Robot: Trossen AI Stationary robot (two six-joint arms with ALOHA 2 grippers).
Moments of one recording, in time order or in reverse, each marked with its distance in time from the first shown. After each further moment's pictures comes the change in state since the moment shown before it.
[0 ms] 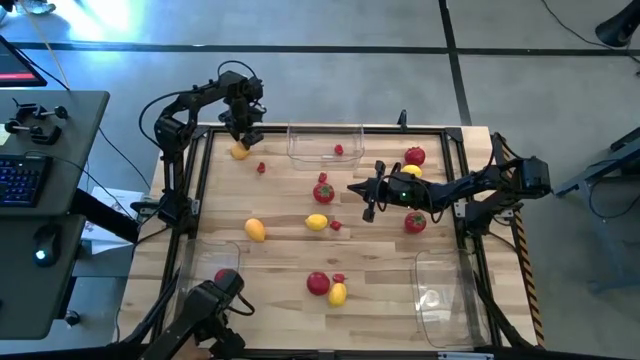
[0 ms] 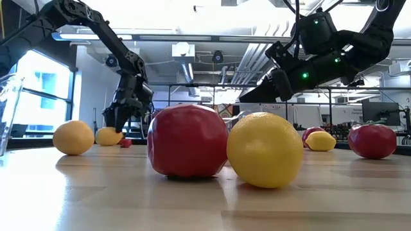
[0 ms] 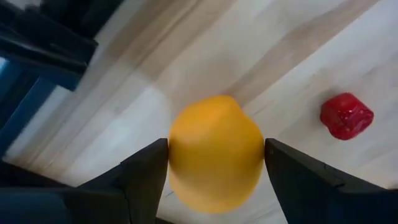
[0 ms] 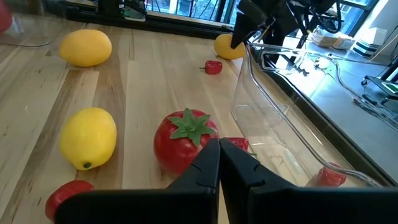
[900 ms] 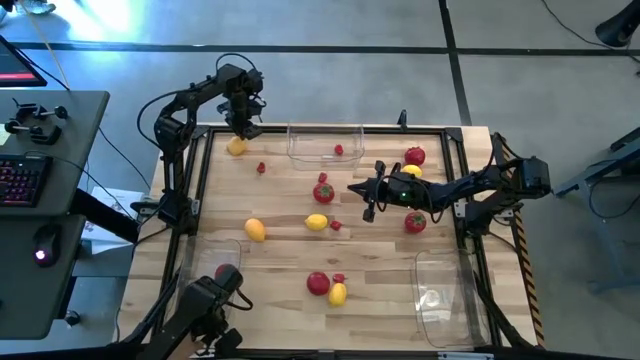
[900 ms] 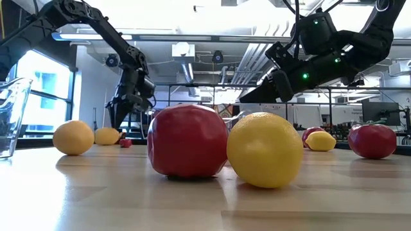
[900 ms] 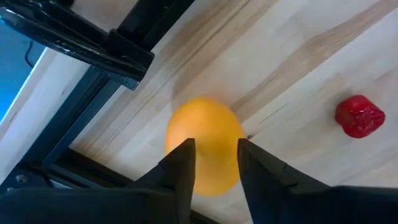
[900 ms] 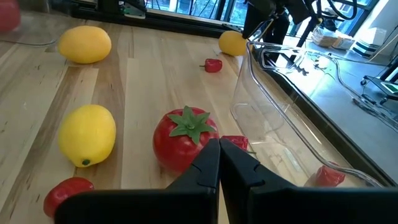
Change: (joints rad) left arm 0.004 -0.001 0.091 -0.057 -0.079 0.011; right arm 0.000 0.000 0.000 -0.006 0.002 -0.008
